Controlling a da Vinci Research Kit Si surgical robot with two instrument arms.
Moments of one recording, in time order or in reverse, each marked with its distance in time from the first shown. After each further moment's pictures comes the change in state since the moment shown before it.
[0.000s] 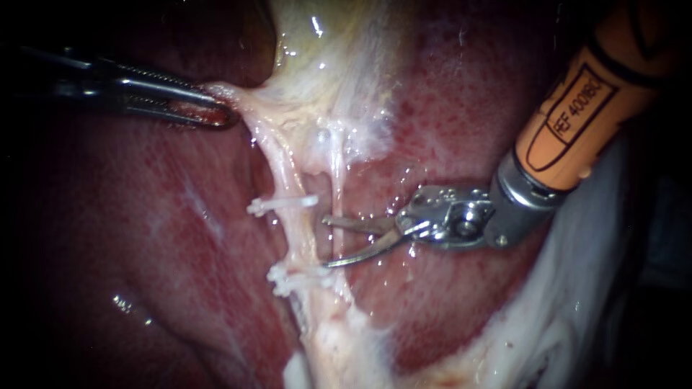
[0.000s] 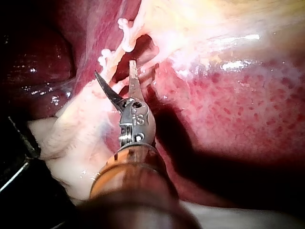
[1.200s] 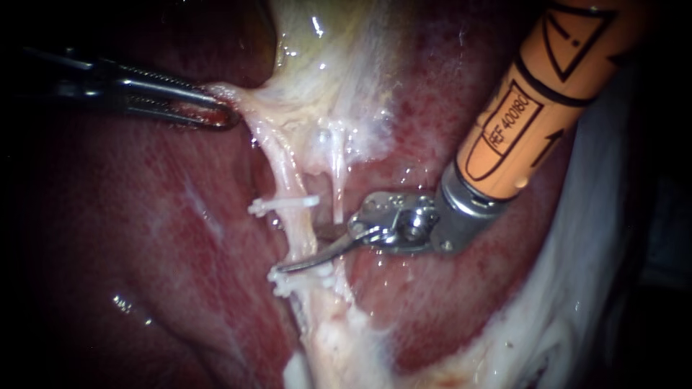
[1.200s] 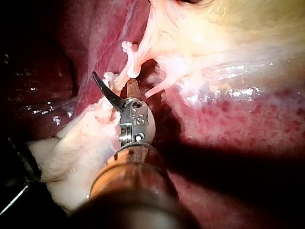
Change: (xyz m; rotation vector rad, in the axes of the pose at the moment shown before) right arm 0.002 0.001 0.005 0.083 0.017 0.005; left arm 0.000 0.000 0.000 0.002 0.001 0.000
